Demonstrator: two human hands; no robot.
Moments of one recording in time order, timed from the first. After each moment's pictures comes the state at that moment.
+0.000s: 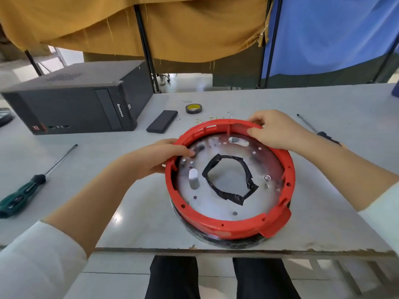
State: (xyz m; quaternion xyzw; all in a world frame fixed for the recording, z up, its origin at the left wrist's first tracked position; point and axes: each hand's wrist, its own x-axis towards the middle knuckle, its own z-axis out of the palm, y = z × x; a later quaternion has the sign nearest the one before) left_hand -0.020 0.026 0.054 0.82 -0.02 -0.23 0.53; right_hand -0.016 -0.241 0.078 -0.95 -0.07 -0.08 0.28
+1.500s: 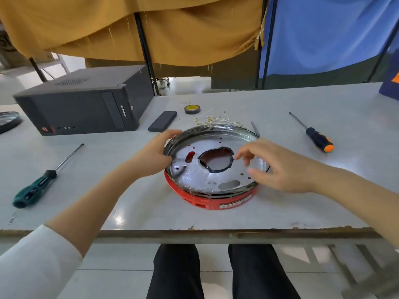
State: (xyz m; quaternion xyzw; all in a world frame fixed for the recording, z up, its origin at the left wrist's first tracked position) left_hand -0.044 0.040 0.044 0.91 -0.14 -0.02 0.38; right_hand -0.110 -0.257 0.055 -0.92 -0.30 -0.02 0.25
